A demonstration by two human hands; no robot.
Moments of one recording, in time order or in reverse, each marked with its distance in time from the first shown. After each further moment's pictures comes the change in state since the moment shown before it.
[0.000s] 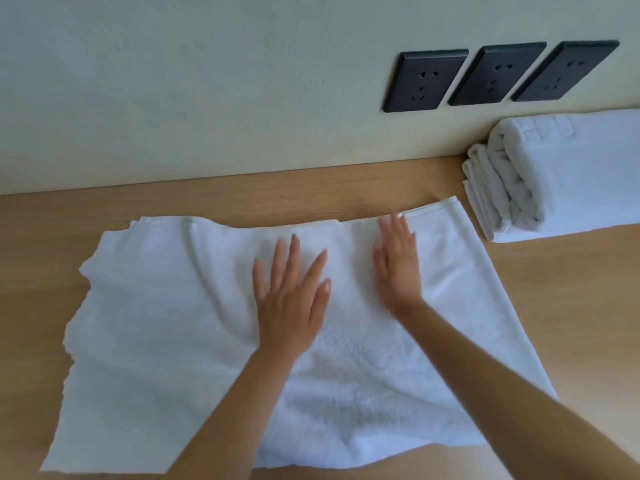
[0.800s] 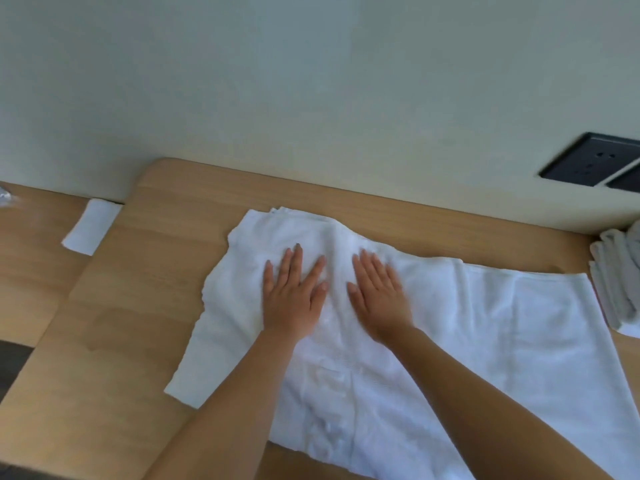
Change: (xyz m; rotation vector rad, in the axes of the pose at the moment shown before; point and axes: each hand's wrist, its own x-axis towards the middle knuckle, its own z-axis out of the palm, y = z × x) left_hand -0.037 -0.163 -0.036 0.138 -0.095 -0.353; right_hand -0.026 -0.142 0.113 -0.387 -0.452 -0.435
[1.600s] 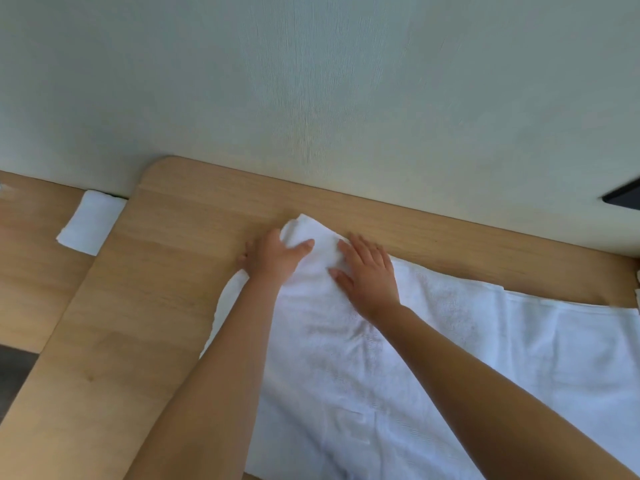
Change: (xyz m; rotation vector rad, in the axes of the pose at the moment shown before) left_hand 0.113 -0.058 -0.042 -0.464 -0.227 -0.565; right_hand 0.092 -0.038 0.003 0.035 0.007 -0.002
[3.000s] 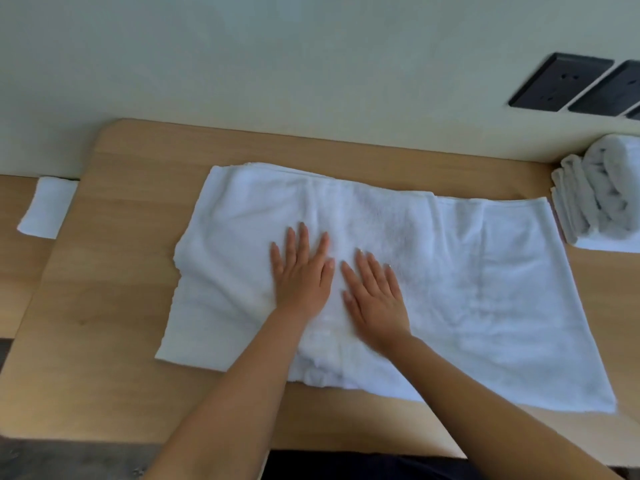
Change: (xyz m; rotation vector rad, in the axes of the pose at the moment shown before) left_hand -0.157 -0.038 0.094 0.437 0.005 0.595; right_hand -0.200 0.018 0.029 -0.066 0.031 0.099
